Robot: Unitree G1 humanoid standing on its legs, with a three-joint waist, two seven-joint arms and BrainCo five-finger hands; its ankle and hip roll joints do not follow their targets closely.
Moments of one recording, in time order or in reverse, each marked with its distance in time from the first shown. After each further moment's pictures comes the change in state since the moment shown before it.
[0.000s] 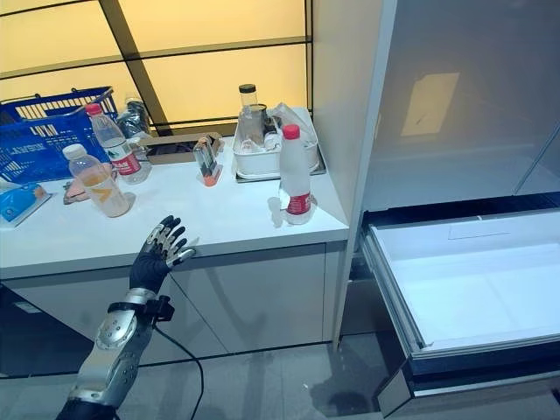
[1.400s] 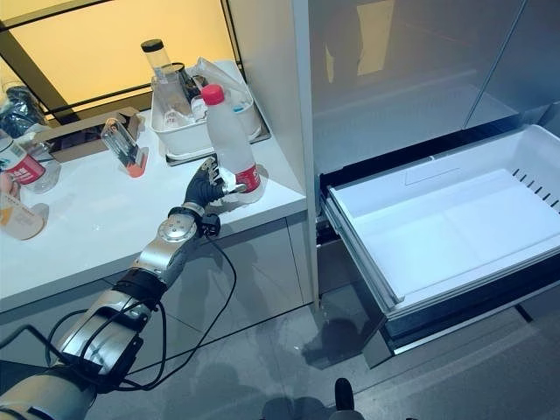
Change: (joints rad) left arm -0.705 -0.060 -0.334 0.597 -0.025 0.018 0.106; right arm -0.003 -0.034 0.017 -0.019 0.061 0.015 -0.049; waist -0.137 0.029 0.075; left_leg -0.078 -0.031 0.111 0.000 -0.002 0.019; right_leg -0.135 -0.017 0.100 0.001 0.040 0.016
